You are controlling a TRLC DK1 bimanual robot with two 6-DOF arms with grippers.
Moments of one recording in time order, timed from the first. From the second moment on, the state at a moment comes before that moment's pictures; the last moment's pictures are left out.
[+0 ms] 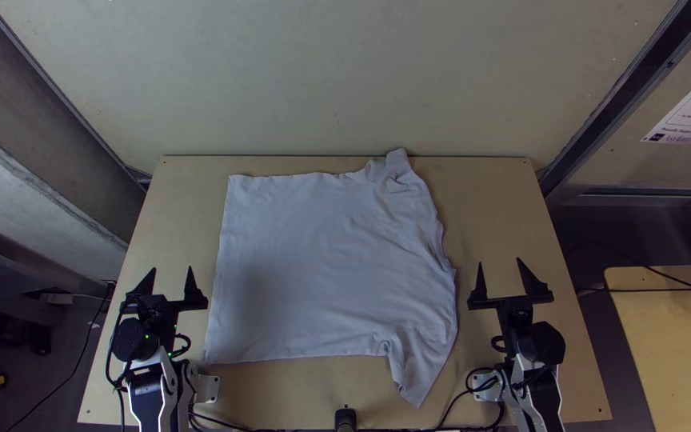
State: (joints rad) left arm 0.28 0.01 0.10 -0.16 0.09 0.18; right arm 0.18 0.00 0.02 0.03 0.12 -0.26
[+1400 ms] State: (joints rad) left arm 0.14 1.27 1.35 -0.26 0.04 0.10; right arm 0.17 1.31 1.34 -0.04 0.13 -0.09
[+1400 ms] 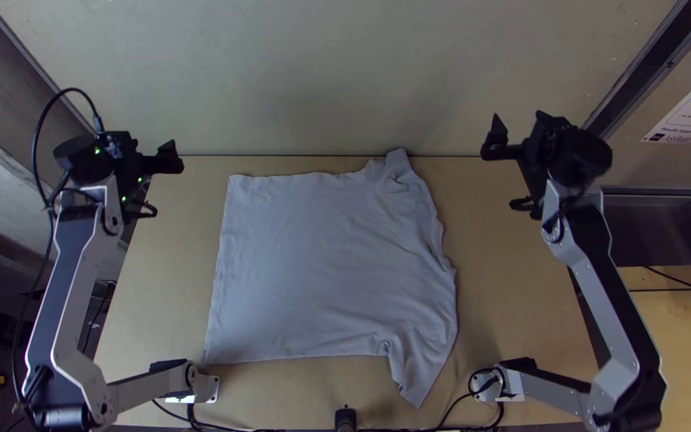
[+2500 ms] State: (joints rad) left arm 0.05 2.26 2.11 -0.70 -0.06 -0.03; right arm 0.20 2.09 1.96 -0.45 0.13 0.24
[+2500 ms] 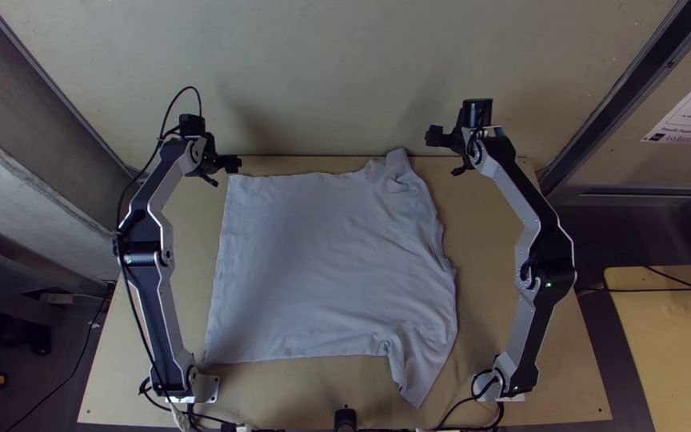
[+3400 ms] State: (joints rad) left arm 0.02 2.38 2.20 -0.77 -0.09 -0.04; right arm 0.25 2.39 2.29 -0.66 0.13 0.26
